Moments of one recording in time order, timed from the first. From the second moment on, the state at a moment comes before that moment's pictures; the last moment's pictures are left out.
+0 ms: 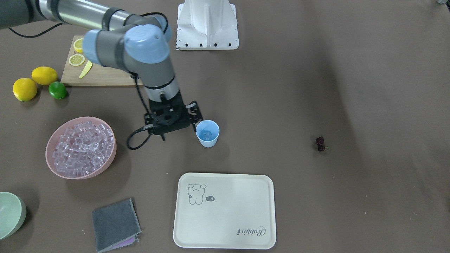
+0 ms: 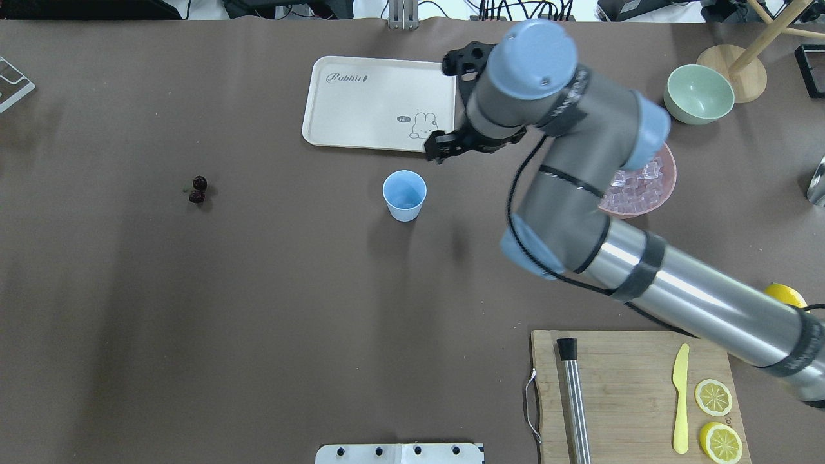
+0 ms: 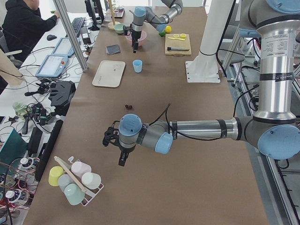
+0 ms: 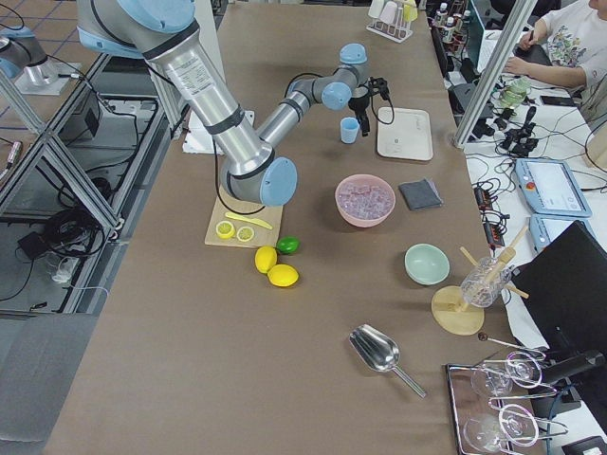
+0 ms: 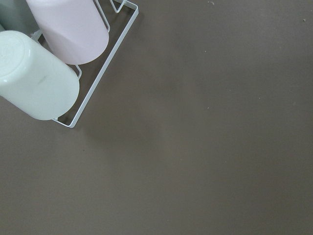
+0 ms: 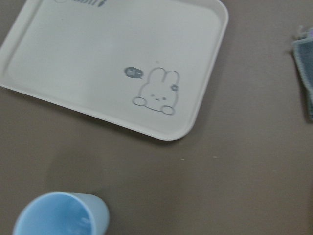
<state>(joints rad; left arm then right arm) -1.52 -1.51 -1.56 -1.99 -2.37 -0.09 0.74 -0.90 1.62 -1.43 1.93 0.81</state>
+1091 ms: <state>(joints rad) -1.52 -1.50 -1.57 -1.99 -2.37 -0.09 0.87 -1.23 1.70 -1.34 2.04 0.43</state>
